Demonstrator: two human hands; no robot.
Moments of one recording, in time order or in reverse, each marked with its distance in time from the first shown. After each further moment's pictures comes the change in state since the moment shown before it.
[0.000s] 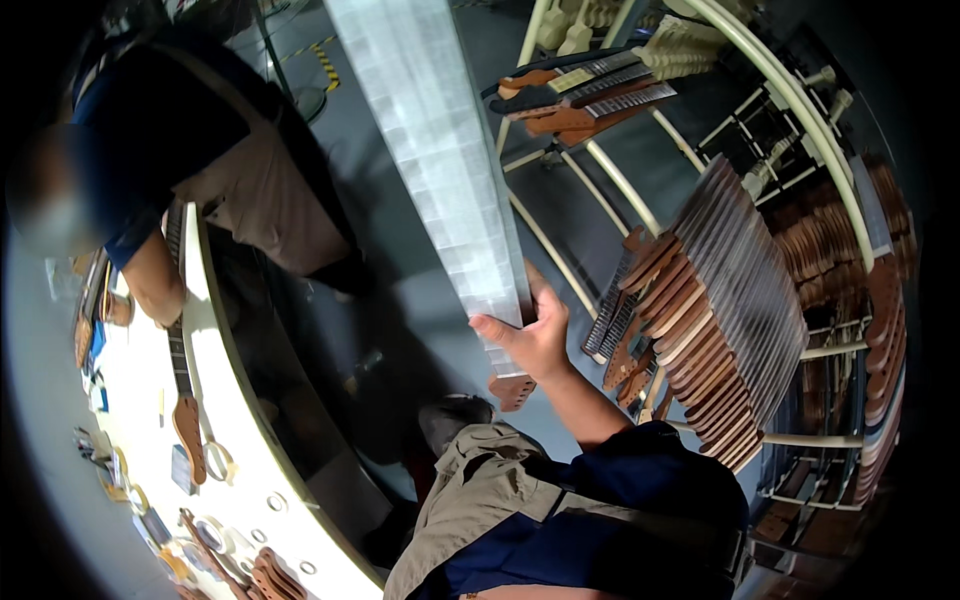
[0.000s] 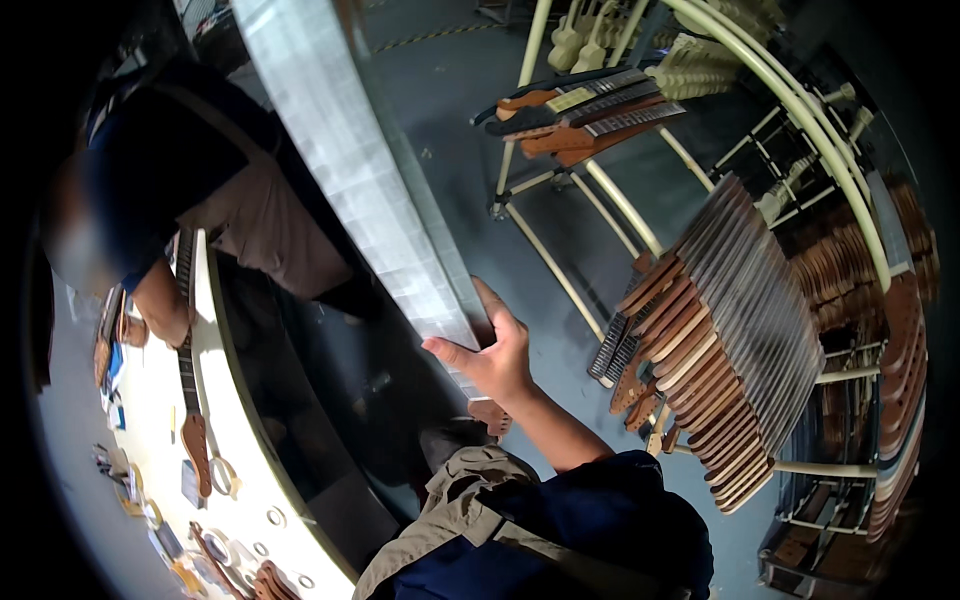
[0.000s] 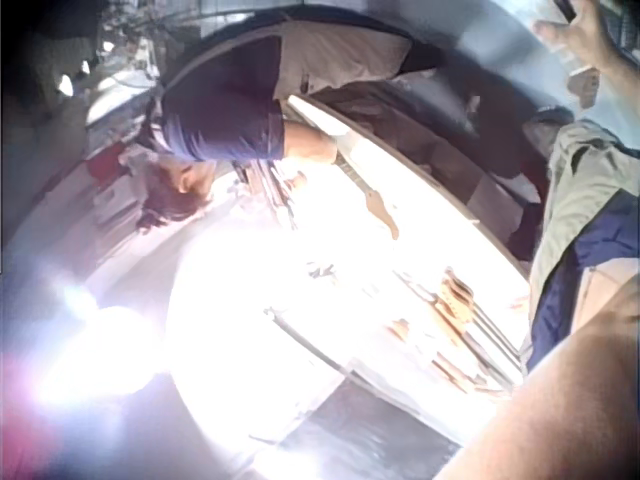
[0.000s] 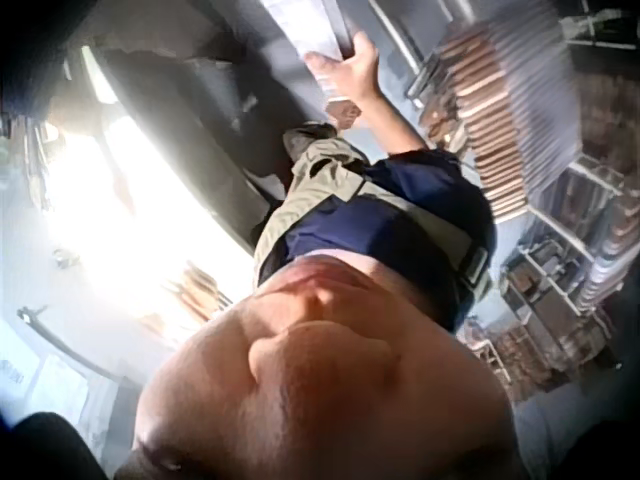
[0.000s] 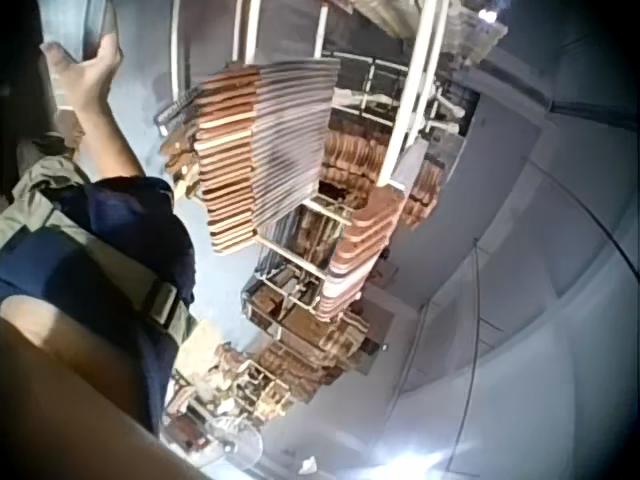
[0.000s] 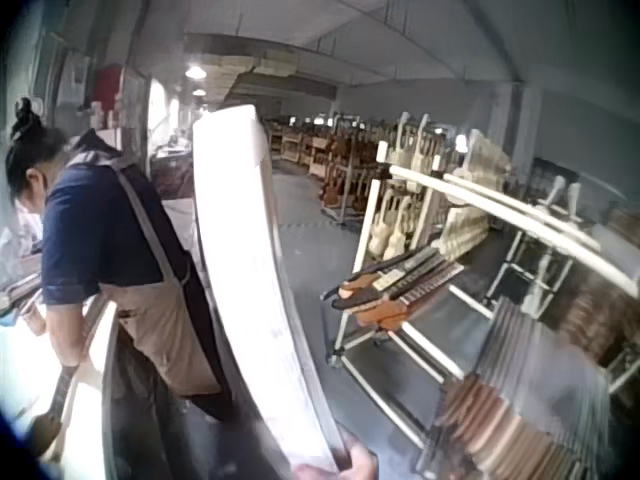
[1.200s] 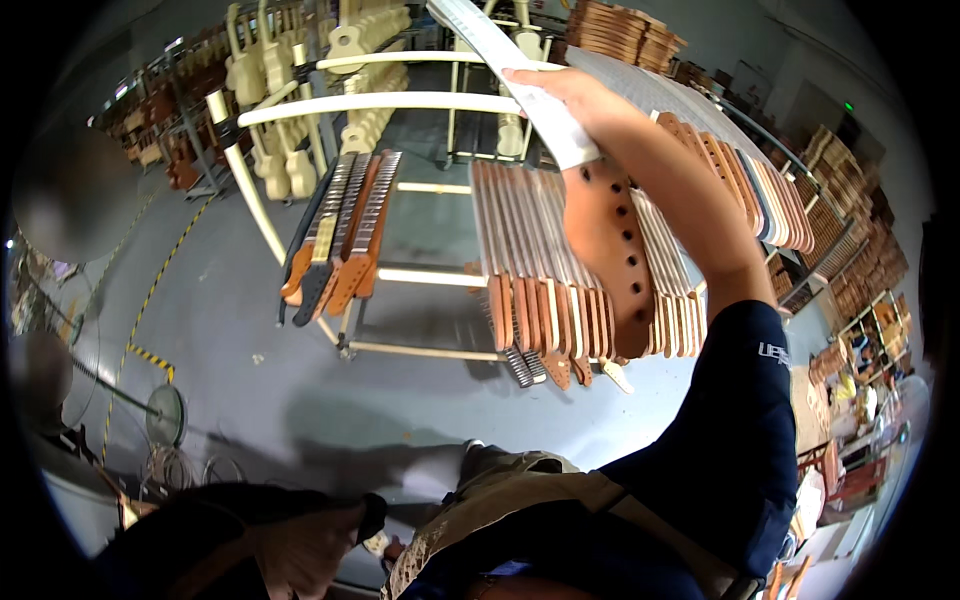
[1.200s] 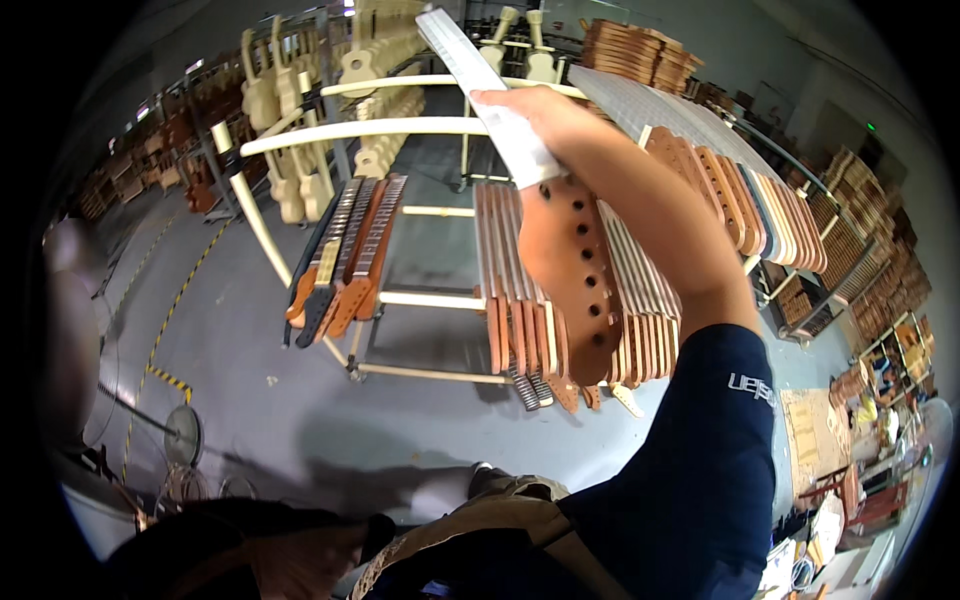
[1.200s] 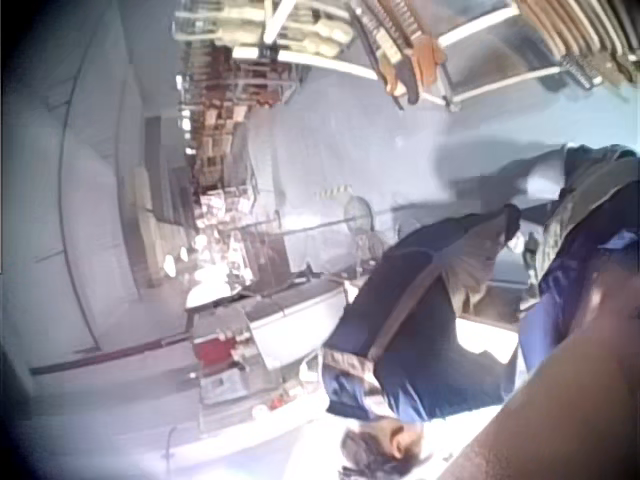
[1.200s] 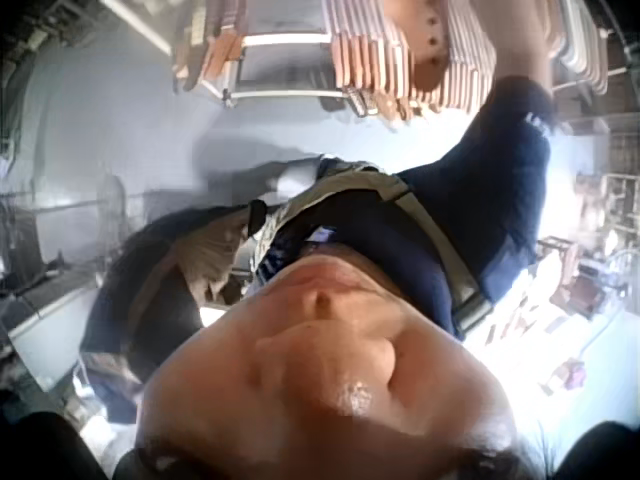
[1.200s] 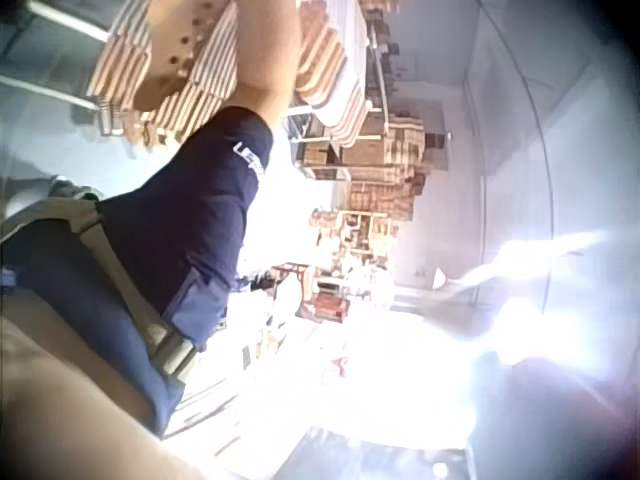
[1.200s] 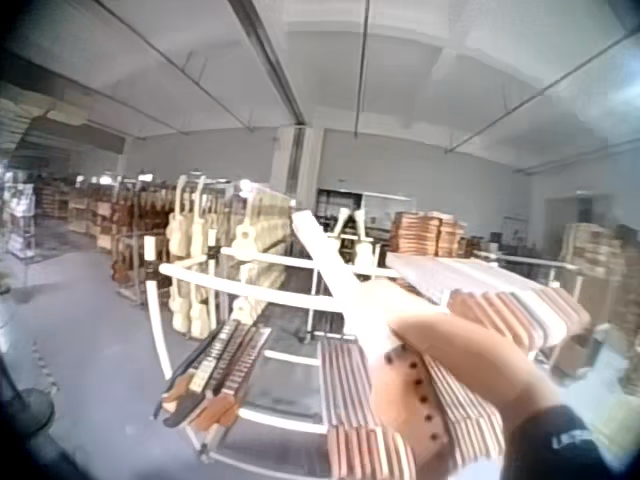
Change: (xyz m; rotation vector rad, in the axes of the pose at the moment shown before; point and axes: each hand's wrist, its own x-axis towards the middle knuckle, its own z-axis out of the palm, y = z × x) left_hand 0.343 0.424 -0.020 0.429 -1.014 1.421; right_hand 0.217 -0.271 -0.286 -0.335 0.701 0.379
